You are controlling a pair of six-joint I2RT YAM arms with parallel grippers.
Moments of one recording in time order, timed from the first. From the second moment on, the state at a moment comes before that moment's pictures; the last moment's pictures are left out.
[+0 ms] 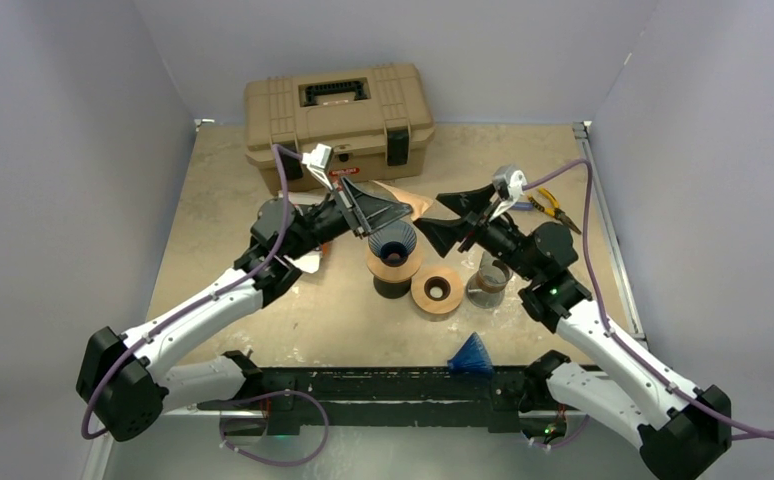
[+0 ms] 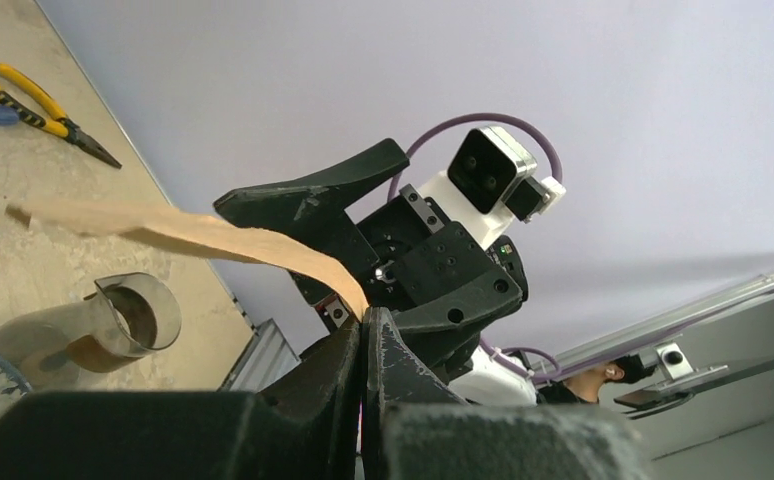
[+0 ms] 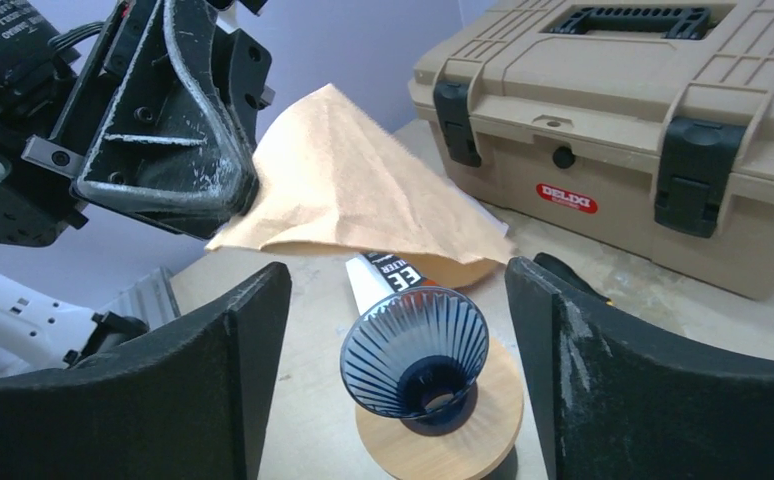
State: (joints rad) left arm -0.70 1.14 0.83 0.54 0.38 -1.23; right arm 0.56 0.87 0.66 0.44 -0.34 0.35
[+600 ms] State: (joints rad) left arm -0.66 0.97 0.79 0.48 0.28 -1.22; right arm 0.56 0.83 0.63 0.38 -0.18 0.34
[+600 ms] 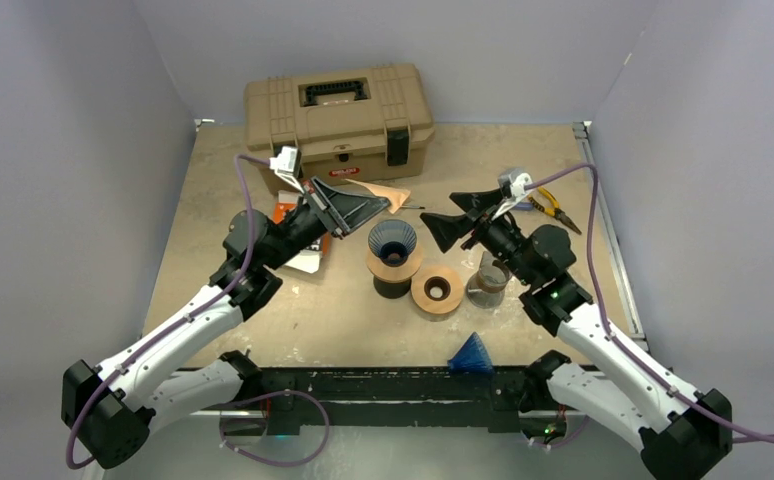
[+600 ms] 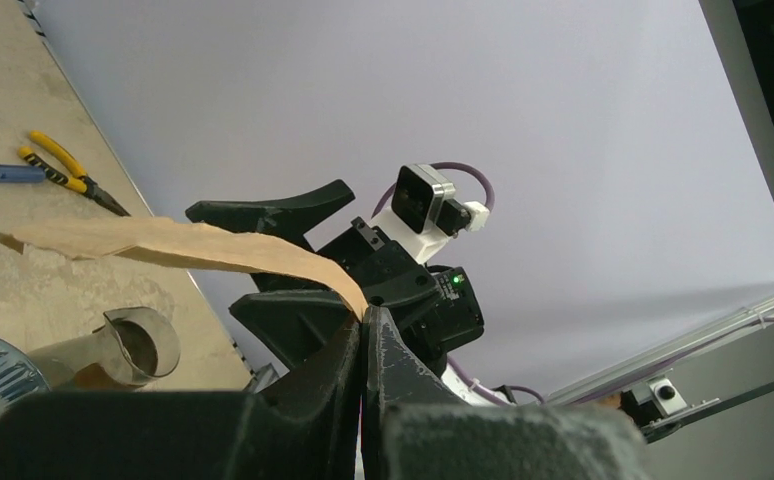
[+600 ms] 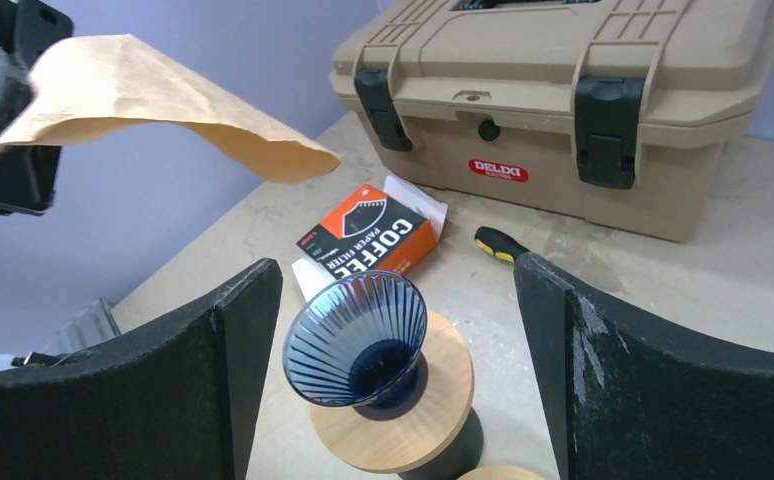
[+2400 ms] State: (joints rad) left arm -0.66 0.99 0.77 0.49 0.37 -1.25; right arm 0.62 1.01 0.68 0.60 -0.34 0.34
